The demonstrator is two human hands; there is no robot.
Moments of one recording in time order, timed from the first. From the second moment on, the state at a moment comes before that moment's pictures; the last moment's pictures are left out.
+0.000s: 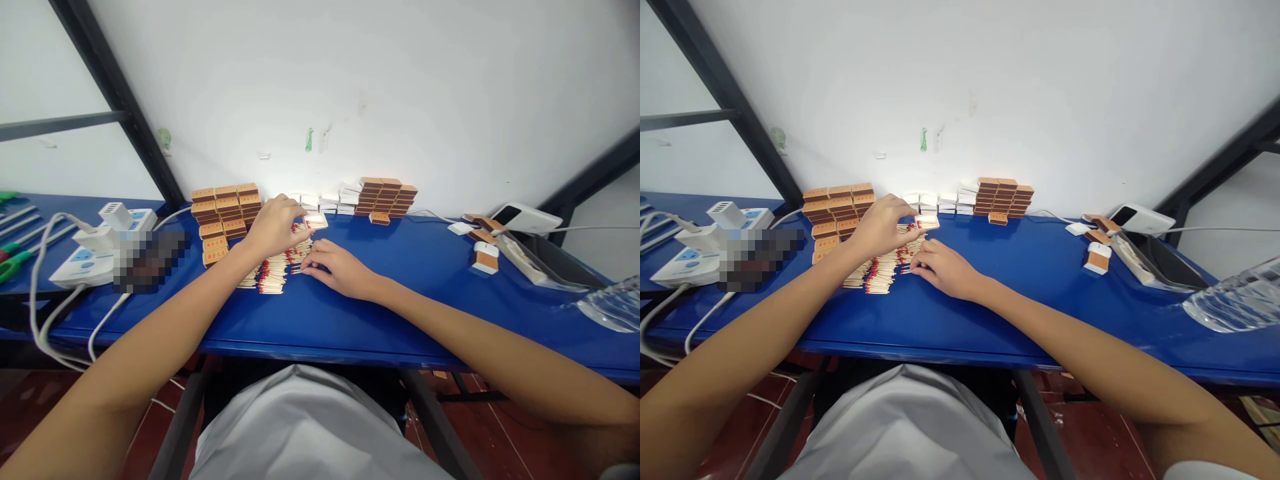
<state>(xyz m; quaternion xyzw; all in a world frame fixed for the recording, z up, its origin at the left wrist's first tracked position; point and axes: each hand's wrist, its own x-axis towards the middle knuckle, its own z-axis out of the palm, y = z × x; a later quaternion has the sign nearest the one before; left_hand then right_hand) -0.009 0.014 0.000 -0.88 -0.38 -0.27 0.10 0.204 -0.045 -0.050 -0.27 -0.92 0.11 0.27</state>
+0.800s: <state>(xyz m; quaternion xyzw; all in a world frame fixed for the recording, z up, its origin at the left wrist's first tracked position) -0.006 0.011 -0.003 -0.90 -0.34 -0.26 0.09 0.210 -0.051 -0.042 -0.29 -0.92 0.15 0.22</state>
